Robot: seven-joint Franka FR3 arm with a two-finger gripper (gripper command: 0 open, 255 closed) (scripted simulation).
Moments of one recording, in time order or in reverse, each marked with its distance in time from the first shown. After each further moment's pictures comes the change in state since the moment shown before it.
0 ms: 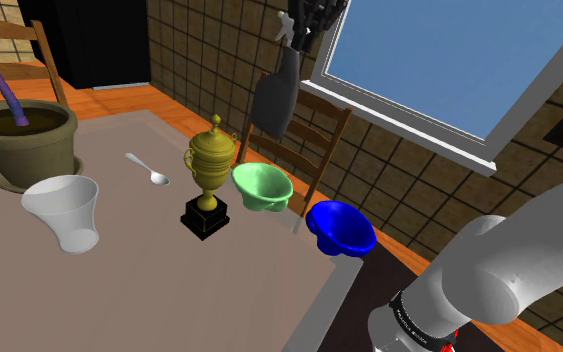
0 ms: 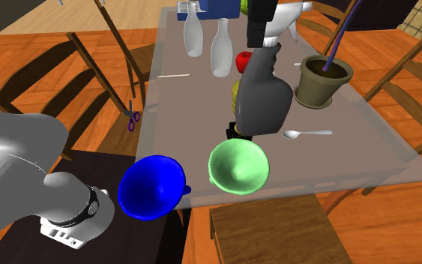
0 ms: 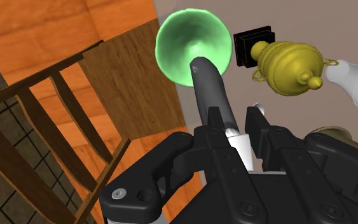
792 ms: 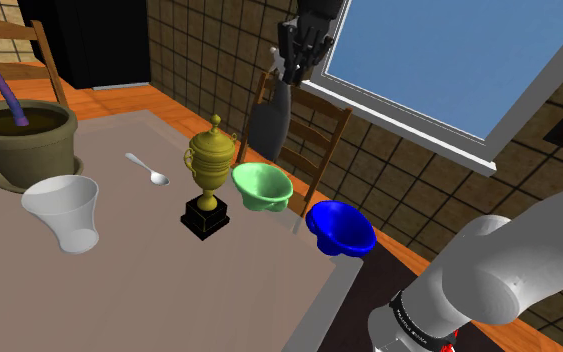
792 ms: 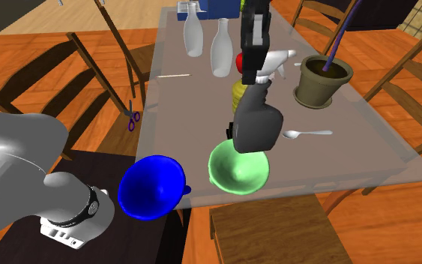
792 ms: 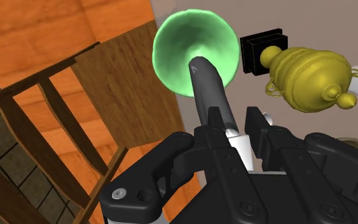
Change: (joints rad) arm 0.003 -0.066 -0.001 -0.233 0.010 0.168 -0.016
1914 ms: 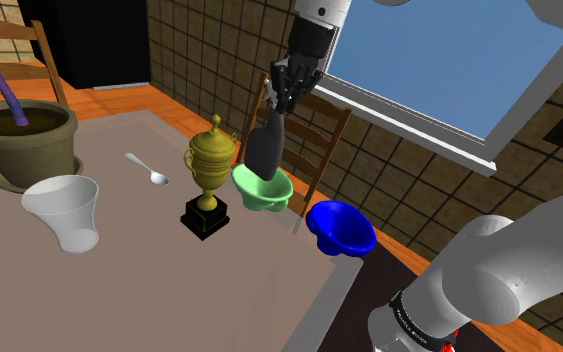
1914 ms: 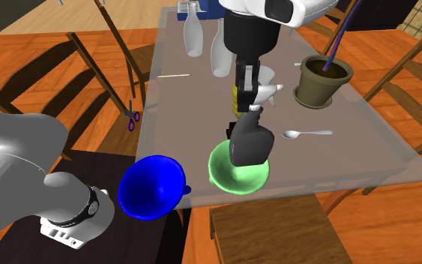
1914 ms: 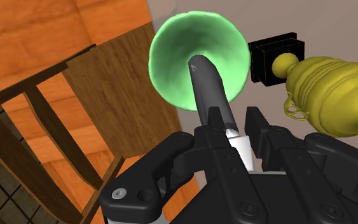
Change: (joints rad) arm 0.004 -0.037 0.003 -0.197 0.009 0.161 -0.013
